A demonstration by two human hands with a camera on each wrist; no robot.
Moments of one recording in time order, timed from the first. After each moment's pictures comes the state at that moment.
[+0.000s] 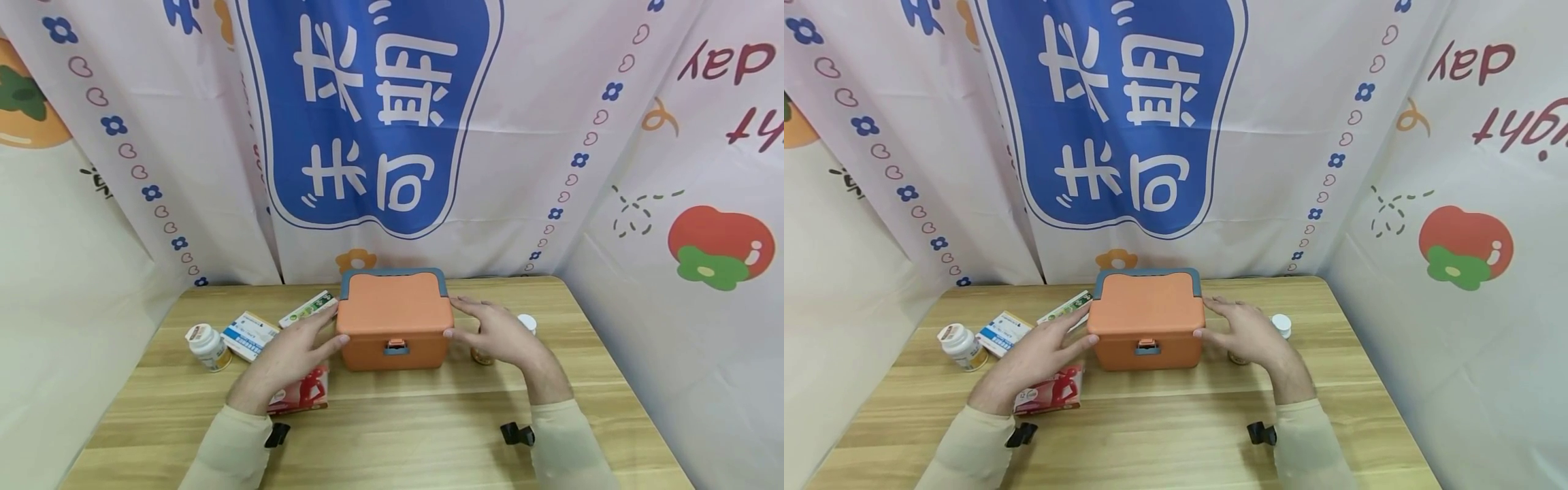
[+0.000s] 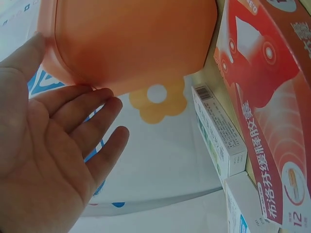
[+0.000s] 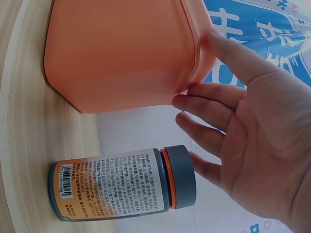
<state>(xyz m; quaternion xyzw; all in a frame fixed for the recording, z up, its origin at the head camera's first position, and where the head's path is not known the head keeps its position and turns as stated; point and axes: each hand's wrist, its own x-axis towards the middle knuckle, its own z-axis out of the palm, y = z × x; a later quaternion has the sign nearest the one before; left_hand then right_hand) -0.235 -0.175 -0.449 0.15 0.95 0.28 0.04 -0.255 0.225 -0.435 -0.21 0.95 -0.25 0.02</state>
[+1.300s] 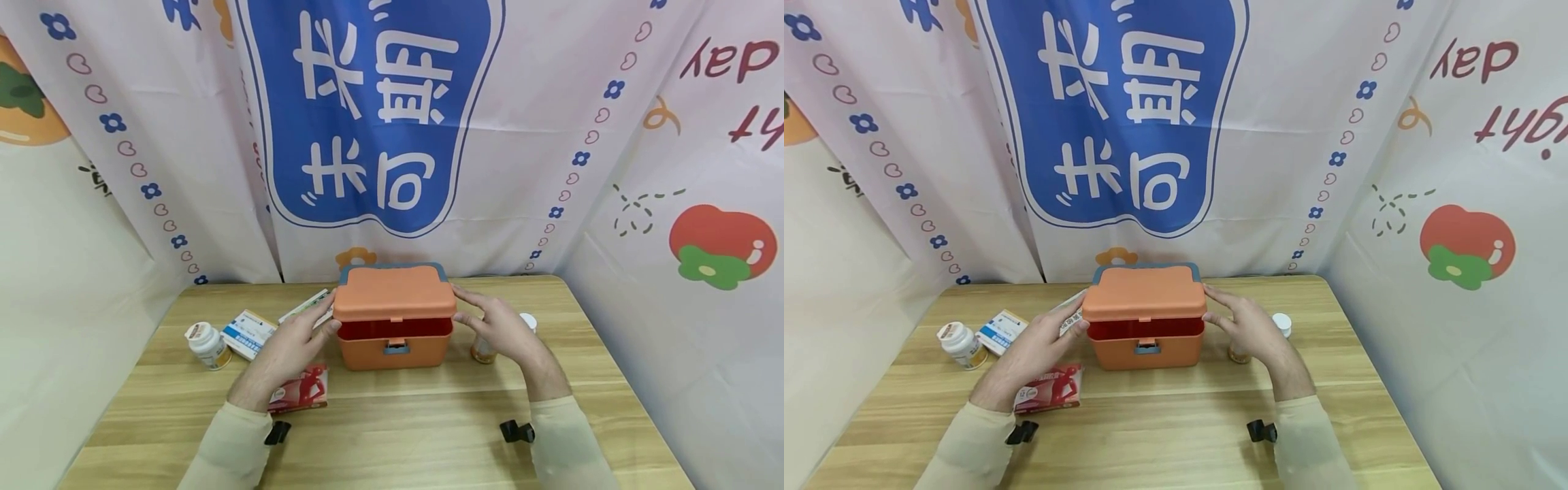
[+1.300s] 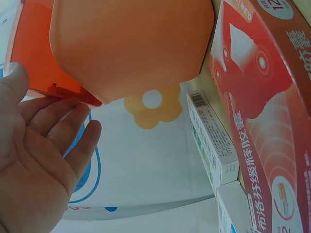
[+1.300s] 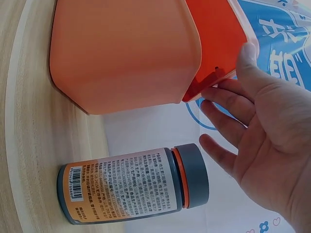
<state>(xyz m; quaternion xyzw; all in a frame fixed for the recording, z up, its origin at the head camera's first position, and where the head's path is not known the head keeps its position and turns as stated) -0.236 -0.178 -0.445 0.18 0.93 0.33 0.00 -0.263 0.230 -0.437 -0.21 0.92 -0.33 -0.01</state>
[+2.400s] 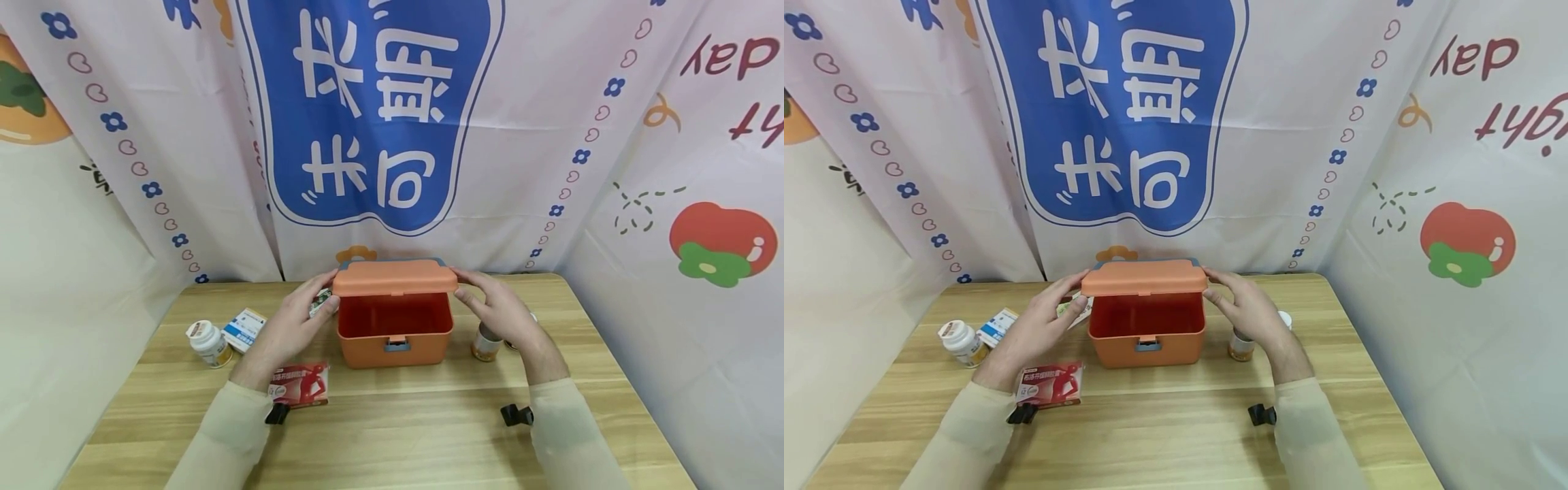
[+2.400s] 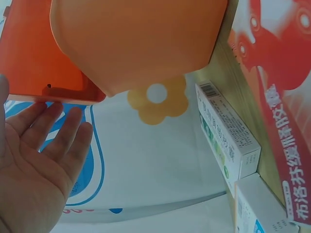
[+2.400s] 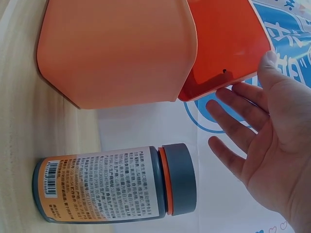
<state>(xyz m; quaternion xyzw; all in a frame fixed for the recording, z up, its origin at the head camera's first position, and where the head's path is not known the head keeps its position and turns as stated) -0.257 -0.179 -0.431 0.16 0.92 0.34 -0.04 -0.278 0.228 -0.423 -0.21 0.92 -0.34 -0.06</state>
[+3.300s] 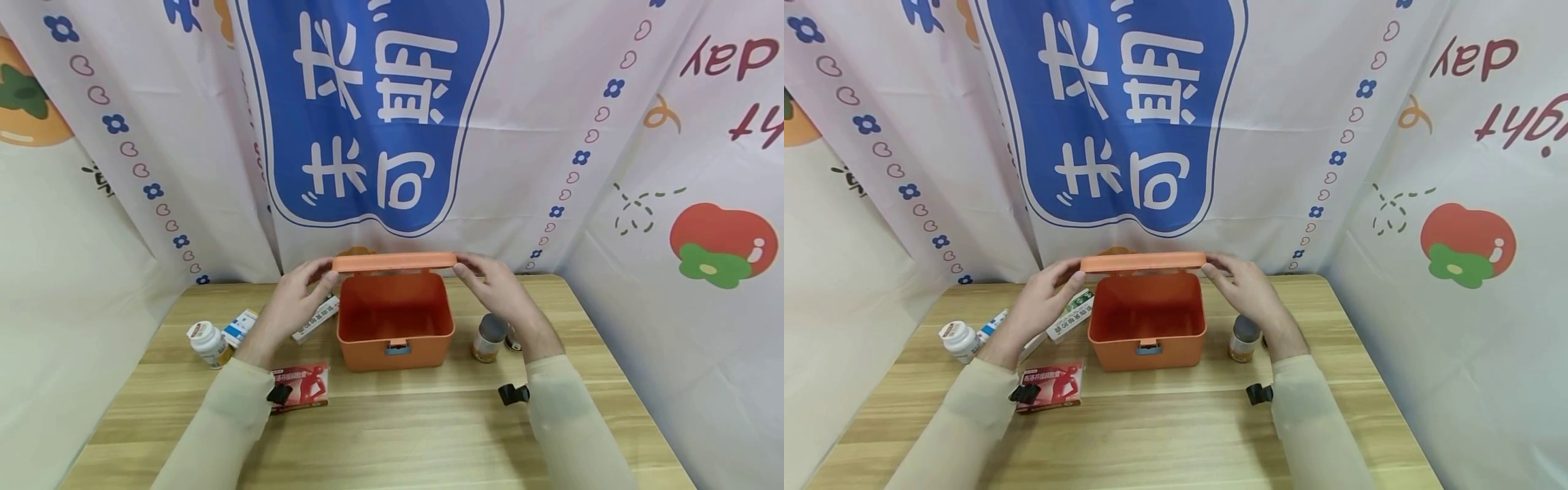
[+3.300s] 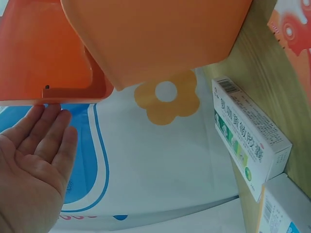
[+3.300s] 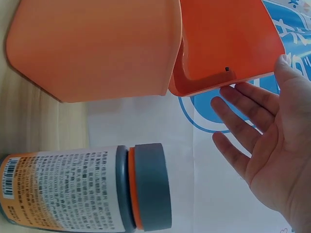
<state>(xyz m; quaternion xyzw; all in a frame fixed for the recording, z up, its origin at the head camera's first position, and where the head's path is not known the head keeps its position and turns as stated) -0.287 -0.178 -0.414 0.16 0.90 0.39 -0.07 -0.308 0.227 -0.404 -0.21 0.91 -0.35 -0.07</state>
